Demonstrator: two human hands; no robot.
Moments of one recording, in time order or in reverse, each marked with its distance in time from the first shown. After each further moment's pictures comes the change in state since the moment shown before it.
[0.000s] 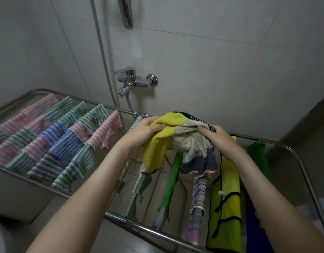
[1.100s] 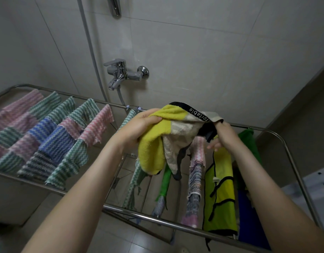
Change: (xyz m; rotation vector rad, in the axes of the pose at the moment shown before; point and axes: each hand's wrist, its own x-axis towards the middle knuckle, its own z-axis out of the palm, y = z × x) left_hand -0.015 -0.002 0.000 -0.168 -0.155 0.004; right_hand -0.015 0.030 -0.012 -0.018 0.256 0.251
